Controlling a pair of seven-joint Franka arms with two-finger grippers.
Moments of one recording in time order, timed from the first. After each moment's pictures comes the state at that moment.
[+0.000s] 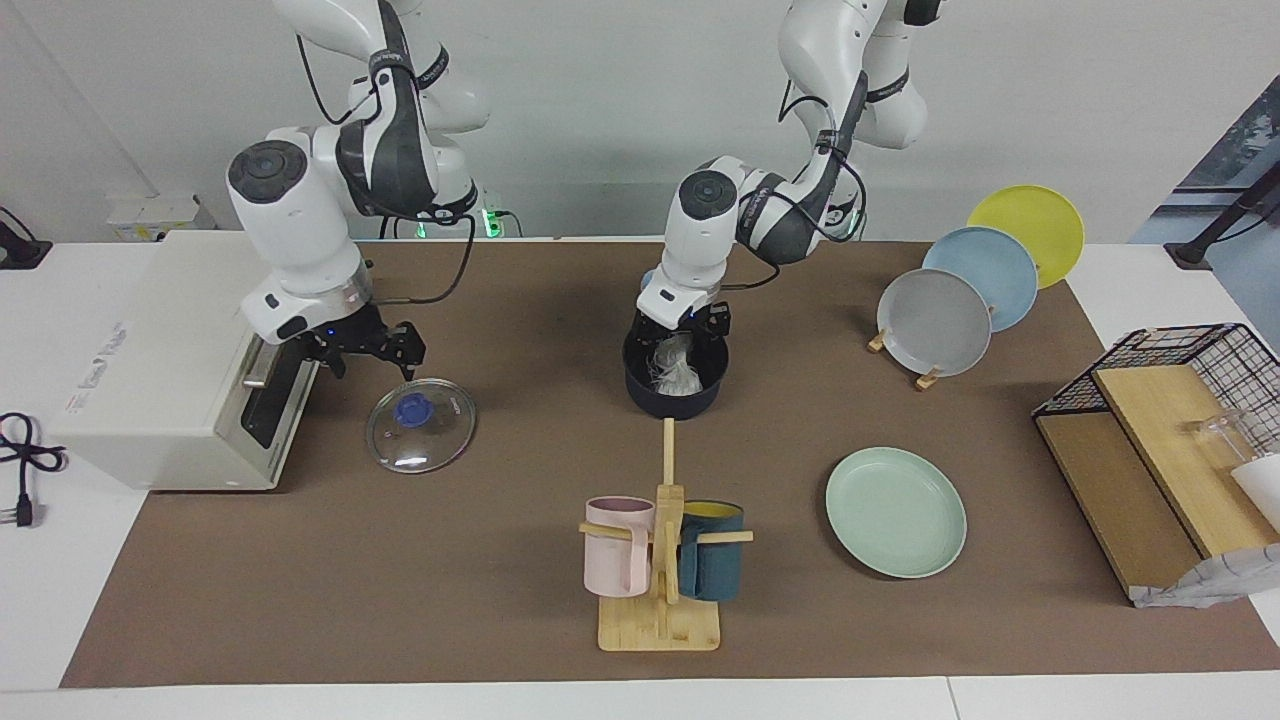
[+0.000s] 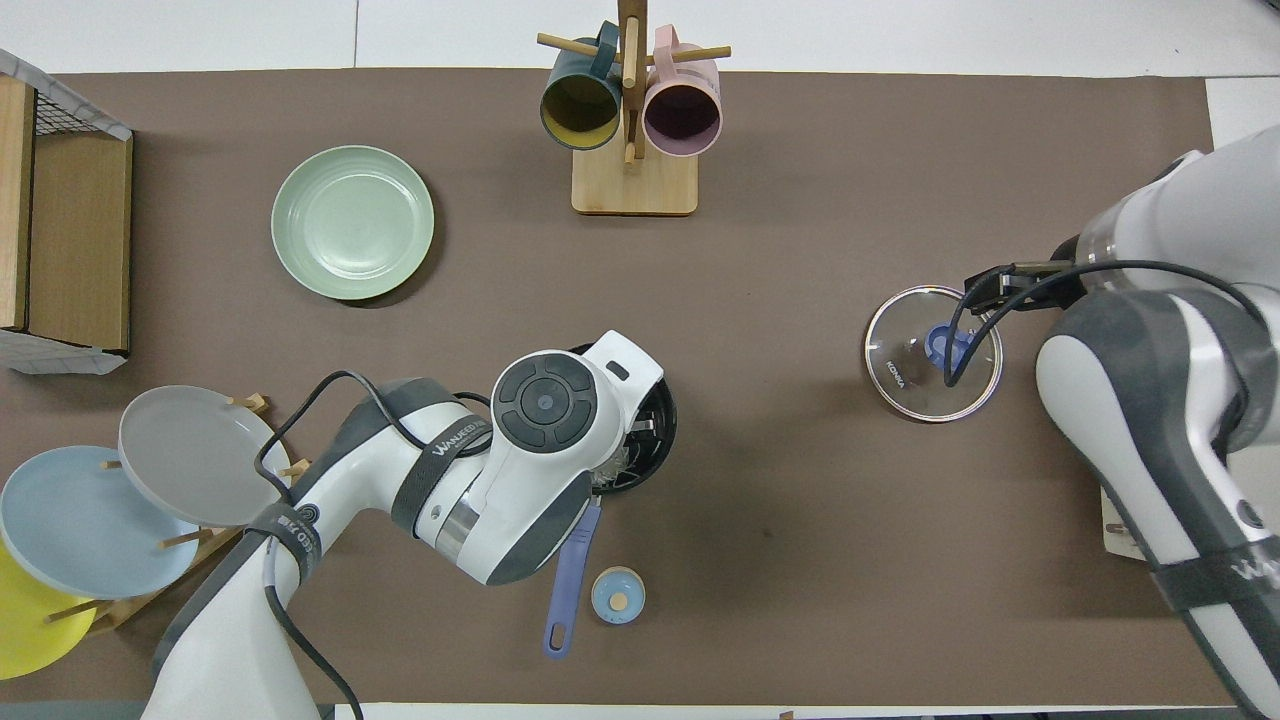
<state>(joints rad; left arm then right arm) -0.65 0.21 -0.10 -2.03 -0.06 2.23 -0.71 0.04 0.06 0.01 -1.83 -0.04 1.89 0.12</state>
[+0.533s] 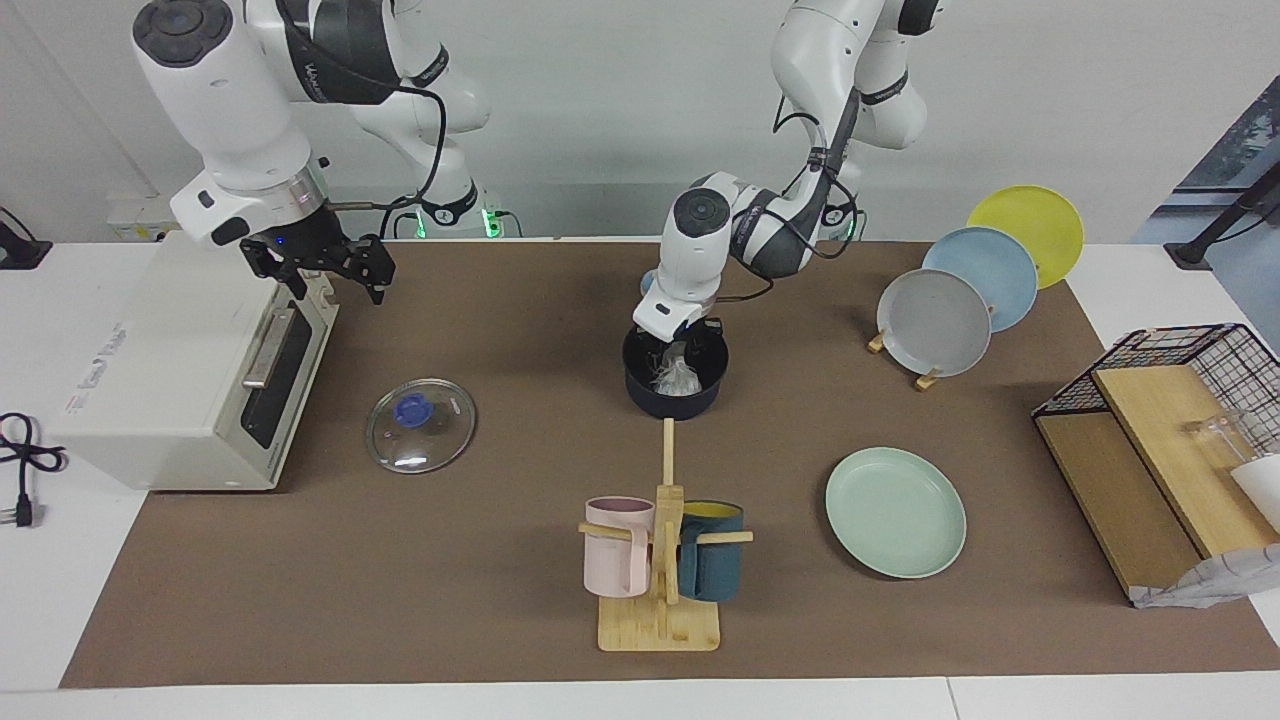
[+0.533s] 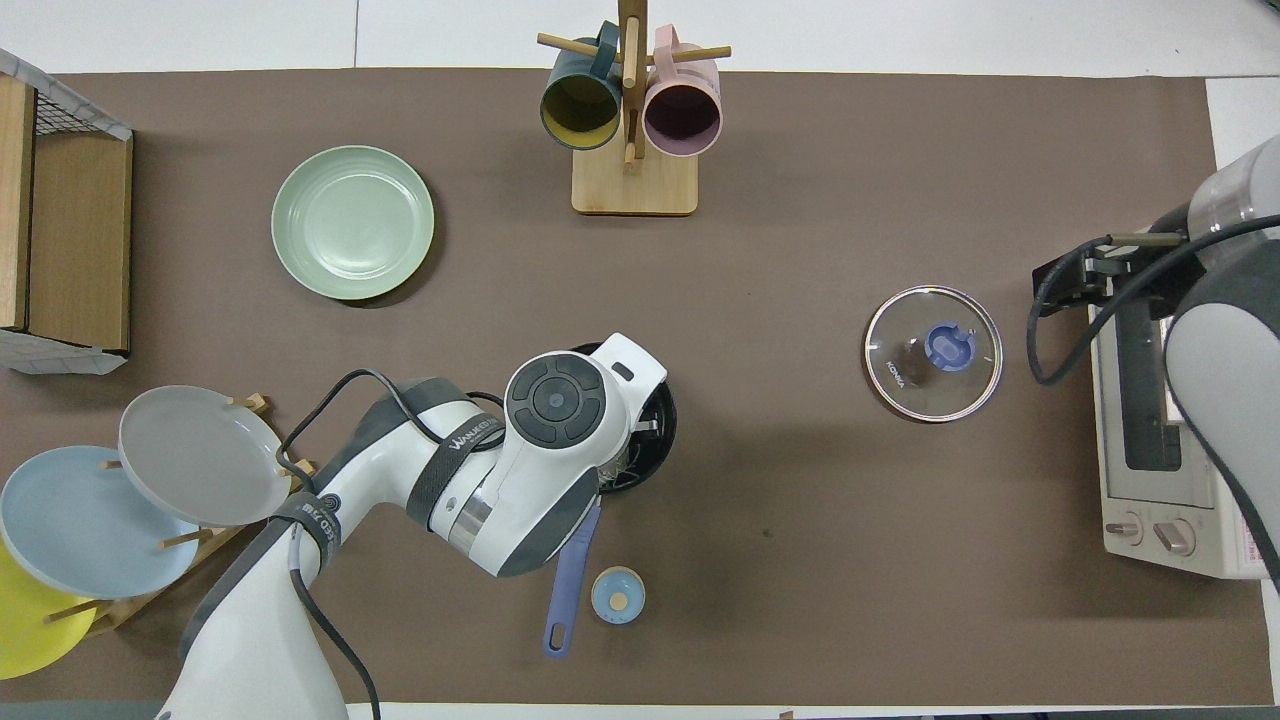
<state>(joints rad) -0.65 0.25 -0.10 -2.03 -0.06 2.26 -0.72 0.04 0.03 0.01 -1.60 -0.04 1.56 0.12</state>
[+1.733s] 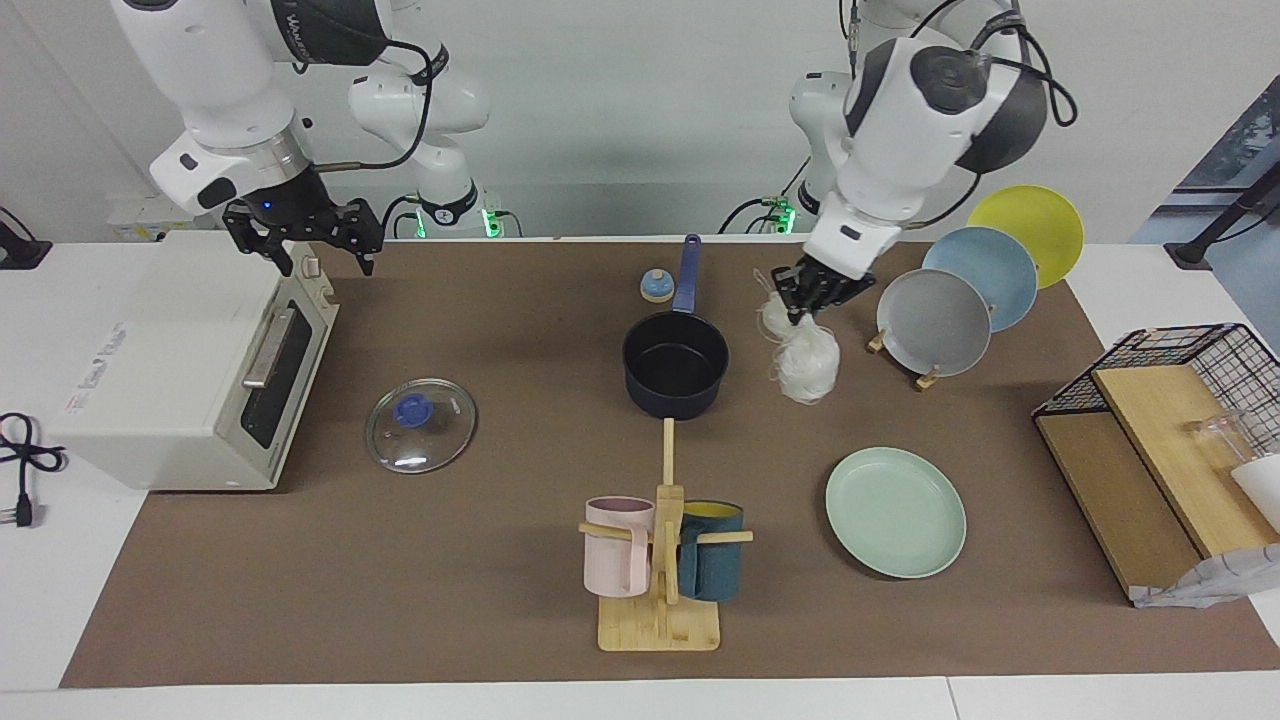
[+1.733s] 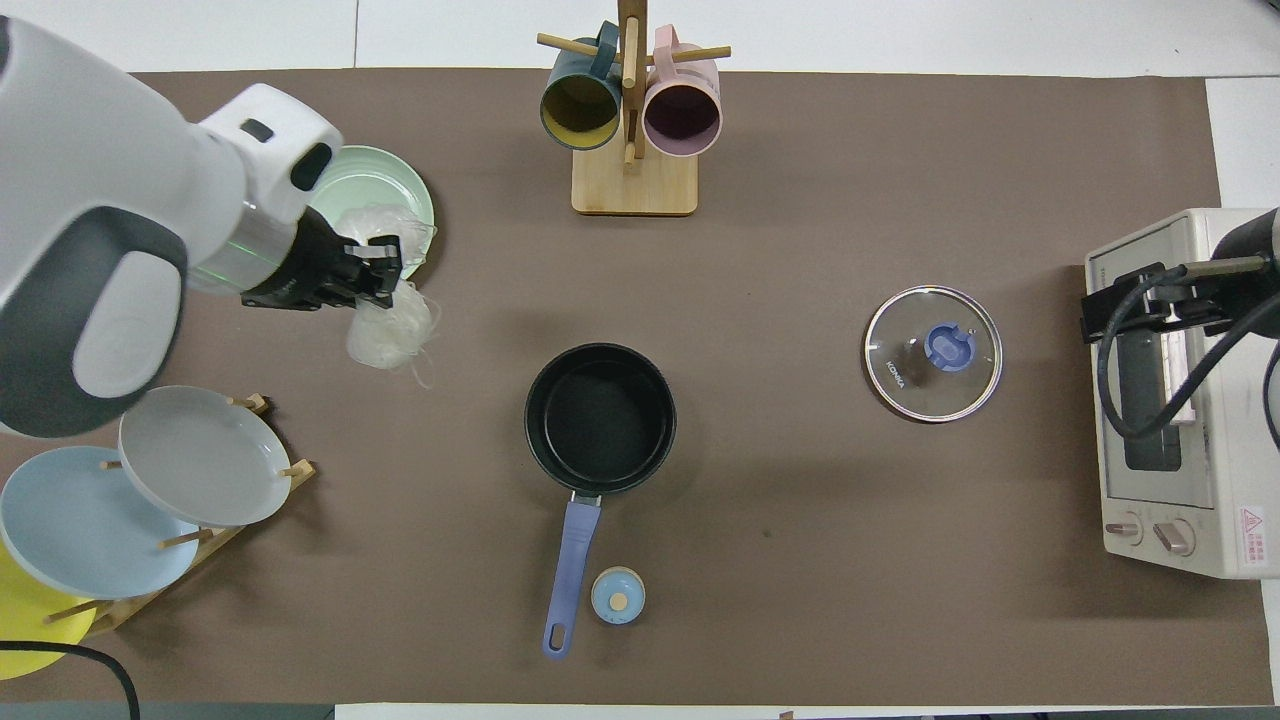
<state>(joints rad) -0.23 0.13 -0.06 -1.59 -0.14 1.72 -0.37 0.03 -0.01 0.00 -1.59 -0.04 1.49 0.01</state>
